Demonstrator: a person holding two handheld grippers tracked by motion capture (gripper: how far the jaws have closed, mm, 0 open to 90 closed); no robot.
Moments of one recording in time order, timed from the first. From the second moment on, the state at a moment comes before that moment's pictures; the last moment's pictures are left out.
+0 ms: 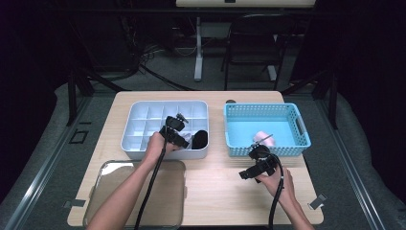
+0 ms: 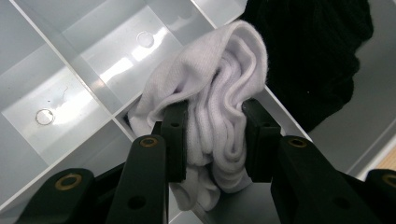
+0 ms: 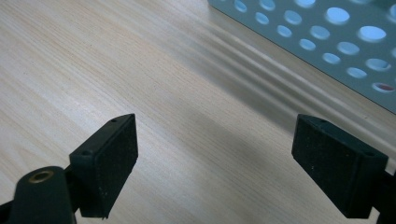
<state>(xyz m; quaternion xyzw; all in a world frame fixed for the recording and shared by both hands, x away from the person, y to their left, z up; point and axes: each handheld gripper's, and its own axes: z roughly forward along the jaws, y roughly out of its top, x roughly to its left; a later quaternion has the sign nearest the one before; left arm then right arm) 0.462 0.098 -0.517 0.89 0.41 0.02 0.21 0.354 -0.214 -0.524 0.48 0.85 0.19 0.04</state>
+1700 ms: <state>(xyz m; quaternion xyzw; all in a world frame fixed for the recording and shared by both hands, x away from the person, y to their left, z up) 0.383 0.113 -0.458 0.88 0.36 0.12 0.29 0.354 -0.226 -0.518 0.50 0.84 0.21 0.03</state>
